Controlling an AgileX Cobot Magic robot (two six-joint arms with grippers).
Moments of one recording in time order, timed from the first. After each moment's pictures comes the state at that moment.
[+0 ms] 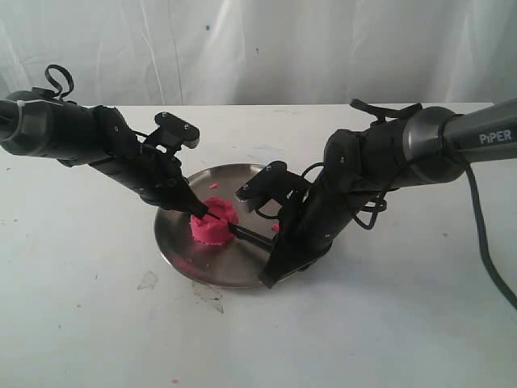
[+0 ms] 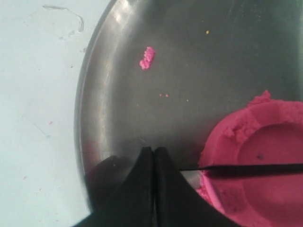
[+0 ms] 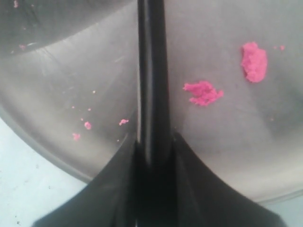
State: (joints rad) left arm -0.29 2.05 -1.32 -0.45 0.37 0.71; right arm 0.54 1.96 -1.16 0.33 0.52 -0.67
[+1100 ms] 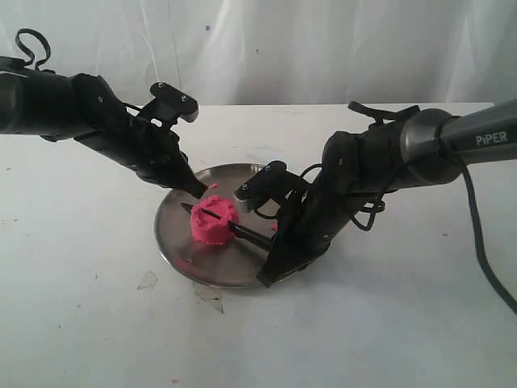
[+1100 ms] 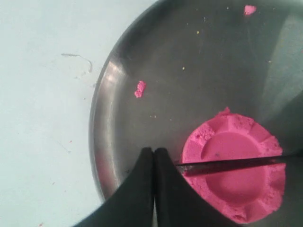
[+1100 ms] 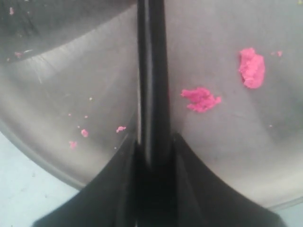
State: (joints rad) left arm -0.29 1.93 -1.32 -0.45 0.41 0.73; right arm 0.54 1.97 -1.16 0.33 0.50 -0.67
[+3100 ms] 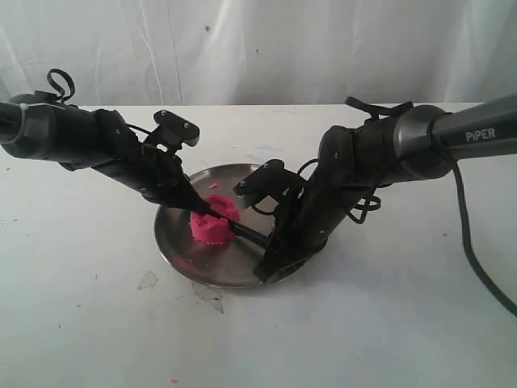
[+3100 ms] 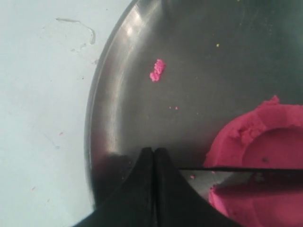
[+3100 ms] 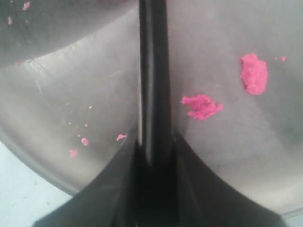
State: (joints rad) left arm -0.29 2.05 -1.32 -0.49 0.30 0.73; right arm 0.54 2.01 -1.20 0.33 0.56 -0.66
